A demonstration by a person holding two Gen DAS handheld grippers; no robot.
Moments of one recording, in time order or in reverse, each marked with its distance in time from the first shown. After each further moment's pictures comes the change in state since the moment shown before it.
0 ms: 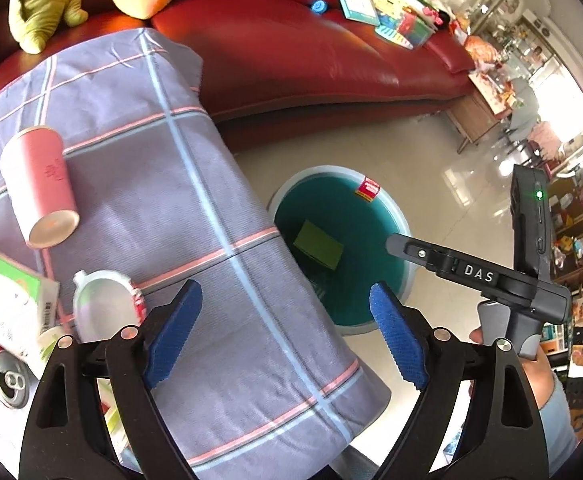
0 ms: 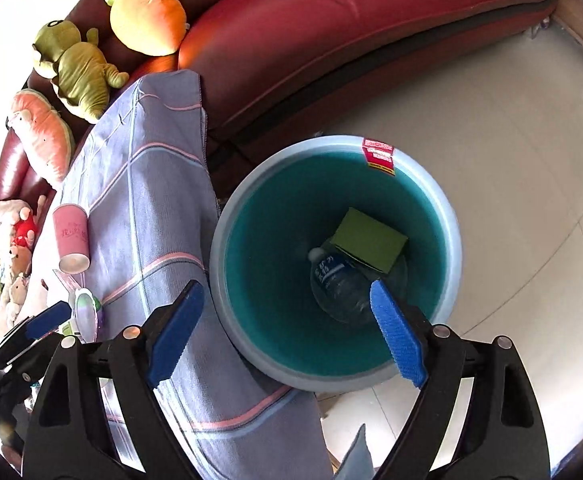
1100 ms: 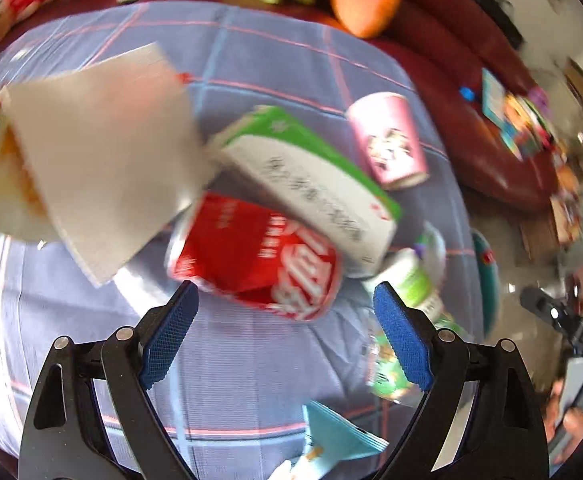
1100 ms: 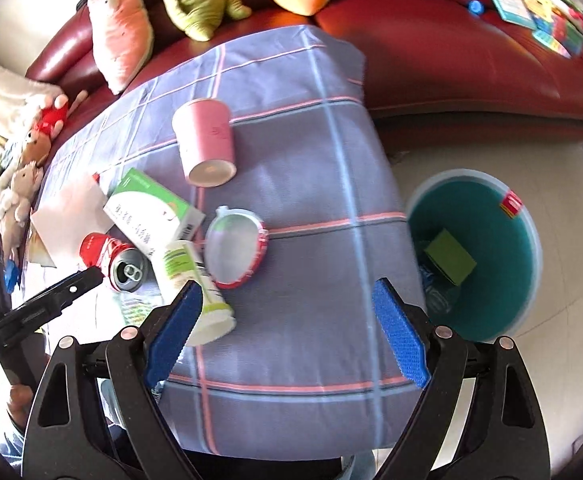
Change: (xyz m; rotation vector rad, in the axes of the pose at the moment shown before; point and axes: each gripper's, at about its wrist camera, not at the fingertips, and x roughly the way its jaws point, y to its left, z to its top) left arm -0.109 0.225 -0.113 -0.492 -0.127 0.183; right arm -0.010 0.217 -0.066 -0.389 0.047 -0.027
